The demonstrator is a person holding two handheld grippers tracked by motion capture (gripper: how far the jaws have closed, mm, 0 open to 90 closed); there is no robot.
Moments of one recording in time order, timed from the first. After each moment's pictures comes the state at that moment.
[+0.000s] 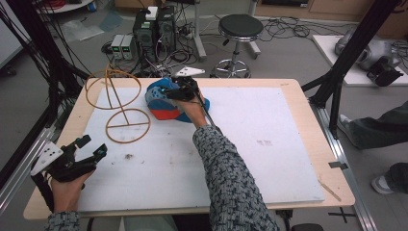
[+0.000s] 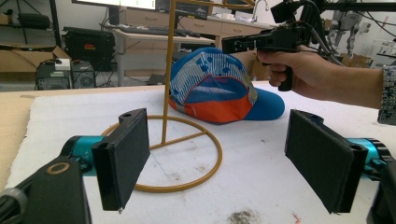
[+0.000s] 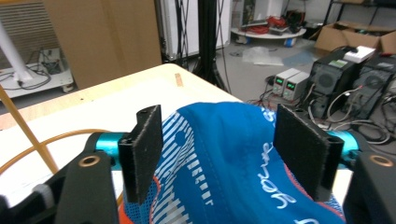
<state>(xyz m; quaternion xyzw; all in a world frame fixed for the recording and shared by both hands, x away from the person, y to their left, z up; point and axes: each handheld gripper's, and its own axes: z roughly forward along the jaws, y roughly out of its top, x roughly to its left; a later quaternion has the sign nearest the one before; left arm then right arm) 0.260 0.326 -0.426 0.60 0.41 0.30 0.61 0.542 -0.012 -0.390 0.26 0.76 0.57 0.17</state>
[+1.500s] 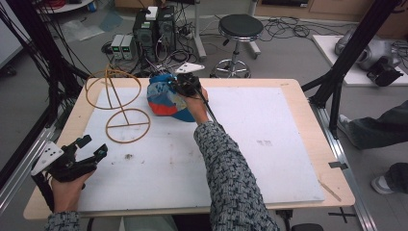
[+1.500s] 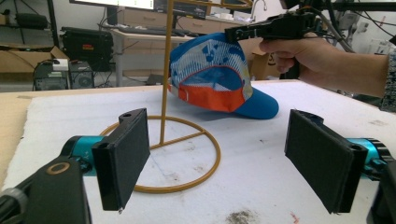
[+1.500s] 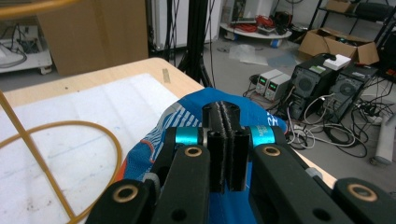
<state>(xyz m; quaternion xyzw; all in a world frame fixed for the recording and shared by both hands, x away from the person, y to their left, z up) 0.260 0.326 -0.426 0.60 0.41 0.30 0.62 0.535 -0.018 -0.366 0.25 0.78 0.54 0.22</state>
